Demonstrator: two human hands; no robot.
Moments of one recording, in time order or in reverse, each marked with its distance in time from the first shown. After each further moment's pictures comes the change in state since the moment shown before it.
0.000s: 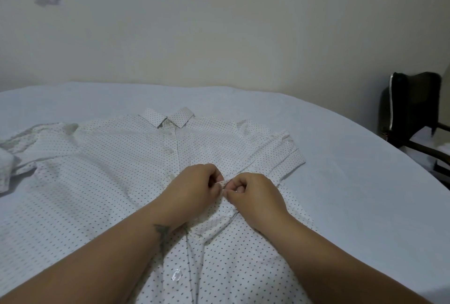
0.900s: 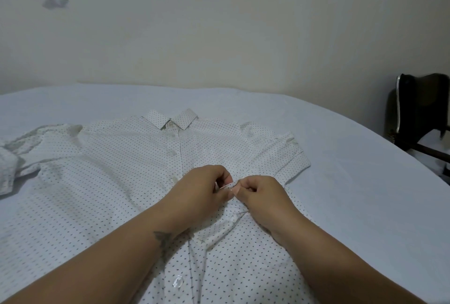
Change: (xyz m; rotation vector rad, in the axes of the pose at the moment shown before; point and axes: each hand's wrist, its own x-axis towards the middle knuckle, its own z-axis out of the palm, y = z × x) left_hand -0.001 0.000 -0.001 -0.066 -0.009 0.067; right_hand -0.001 0.007 -0.010 0.342 -0.099 0.080
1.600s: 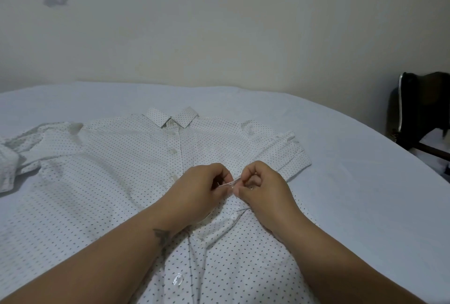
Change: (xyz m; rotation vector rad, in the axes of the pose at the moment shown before) left_hand 0.000 -0.006 0.001 -0.054 0.011 0.040; right_hand -0.002 -0.005 0.001 0.094 0.074 -0.099
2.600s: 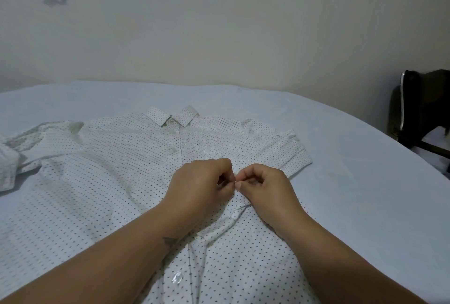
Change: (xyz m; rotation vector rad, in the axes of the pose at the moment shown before) left_hand -0.005 0.018 -0.002 0.244 0.167 0.039; right_hand 0.003 0.000 -0.004 -0.045 0.037 -0.005
